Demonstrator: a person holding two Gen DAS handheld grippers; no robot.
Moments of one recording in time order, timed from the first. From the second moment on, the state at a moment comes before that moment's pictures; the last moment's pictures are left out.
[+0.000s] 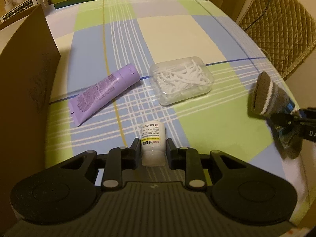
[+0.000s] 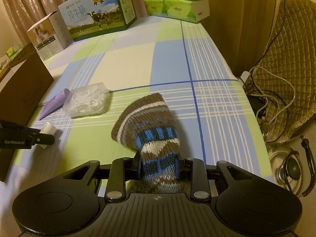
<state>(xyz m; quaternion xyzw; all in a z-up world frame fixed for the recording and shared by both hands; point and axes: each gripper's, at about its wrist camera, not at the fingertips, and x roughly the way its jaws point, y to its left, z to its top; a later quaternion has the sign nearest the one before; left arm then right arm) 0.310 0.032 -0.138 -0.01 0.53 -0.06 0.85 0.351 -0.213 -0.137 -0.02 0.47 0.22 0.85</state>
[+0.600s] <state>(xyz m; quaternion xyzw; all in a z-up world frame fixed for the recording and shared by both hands) 0.241 0.065 -0.059 -0.06 0.45 -0.05 0.89 0.313 -0.171 -0.077 0.01 0.46 0.27 0.85</state>
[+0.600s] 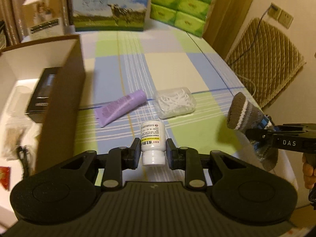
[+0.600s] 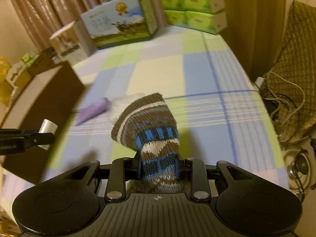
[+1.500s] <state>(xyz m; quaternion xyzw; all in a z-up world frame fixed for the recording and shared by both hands) 0.151 0.262 0.003 -0.08 0.40 0.12 0.91 0.253 0.108 -0.030 0.11 0.48 0.45 0.75</state>
